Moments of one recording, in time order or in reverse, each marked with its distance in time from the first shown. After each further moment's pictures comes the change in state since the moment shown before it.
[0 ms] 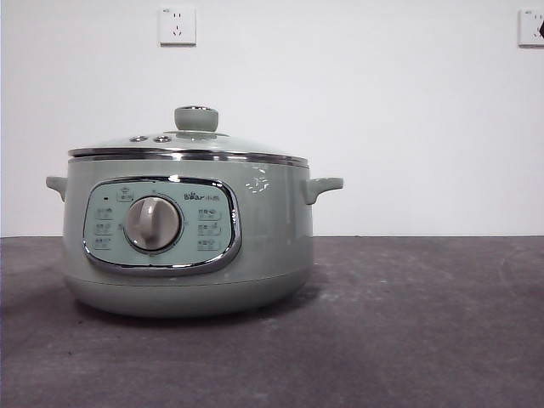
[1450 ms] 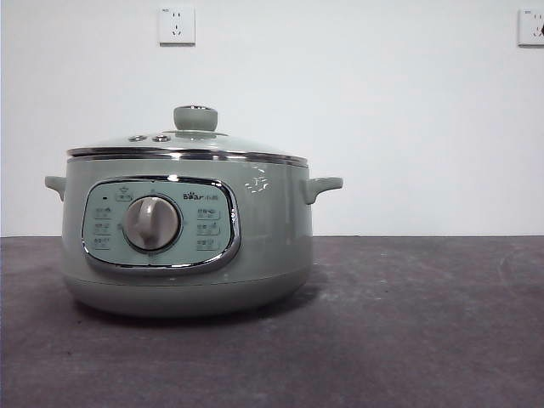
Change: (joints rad) left arm 0.196 -0.330 -0.481 0.151 0.105 -0.001; right arm 0.000 0.000 0.000 0.008 0.034 -0.004
